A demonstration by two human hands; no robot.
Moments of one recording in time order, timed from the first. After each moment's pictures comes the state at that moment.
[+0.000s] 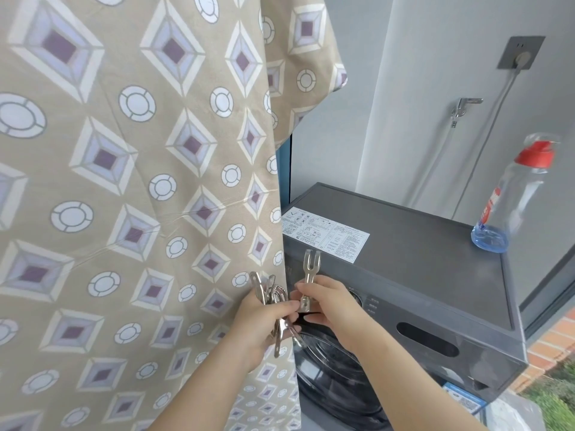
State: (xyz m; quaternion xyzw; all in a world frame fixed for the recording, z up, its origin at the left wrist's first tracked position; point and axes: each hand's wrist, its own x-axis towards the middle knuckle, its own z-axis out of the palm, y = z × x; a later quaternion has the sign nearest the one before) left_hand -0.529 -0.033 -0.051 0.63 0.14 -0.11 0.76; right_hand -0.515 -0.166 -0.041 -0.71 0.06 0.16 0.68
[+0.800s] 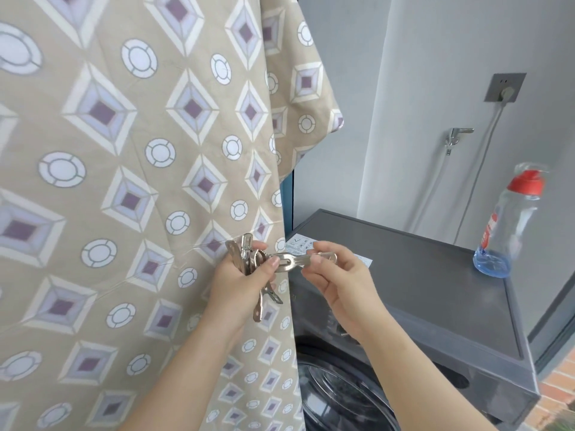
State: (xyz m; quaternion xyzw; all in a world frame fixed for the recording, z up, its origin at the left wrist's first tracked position) left_hand -0.511 -0.009 0.023 0.69 -0.01 0.14 0.71; right_hand -0.512 -0.163 0.027 -0.51 -0.04 0.00 0.86
